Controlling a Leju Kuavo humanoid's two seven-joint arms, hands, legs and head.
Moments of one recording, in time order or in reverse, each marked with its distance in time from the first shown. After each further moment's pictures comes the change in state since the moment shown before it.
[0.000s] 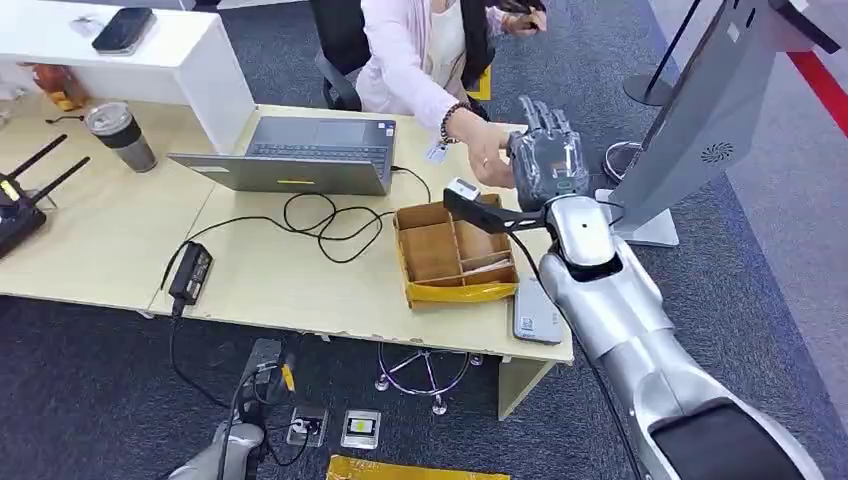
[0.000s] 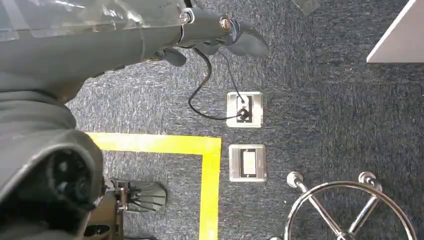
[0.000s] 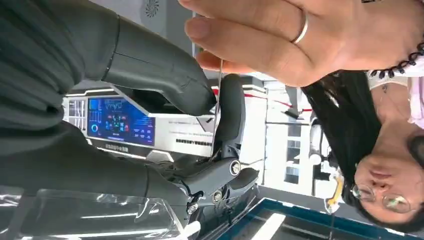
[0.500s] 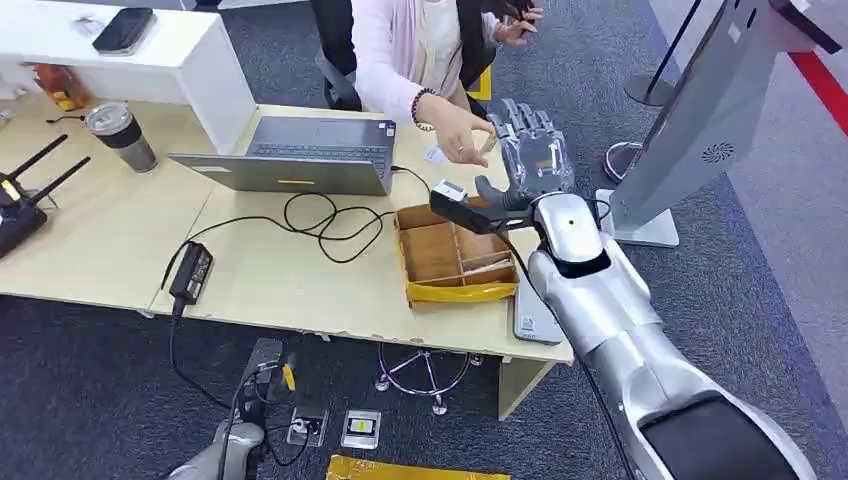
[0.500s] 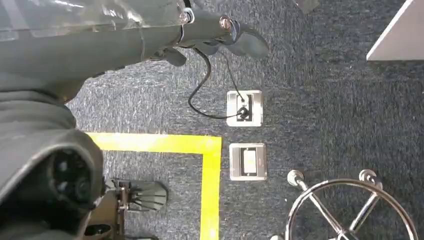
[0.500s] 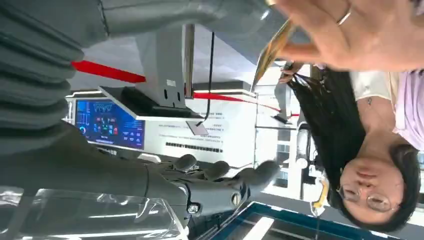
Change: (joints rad) left arm -0.002 0.000 0.000 0.000 -0.008 -0.020 0.006; right arm -0.026 0.035 0.000 0.052 -0.011 0.001 -0.028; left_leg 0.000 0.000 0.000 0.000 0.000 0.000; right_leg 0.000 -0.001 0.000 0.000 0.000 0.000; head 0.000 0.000
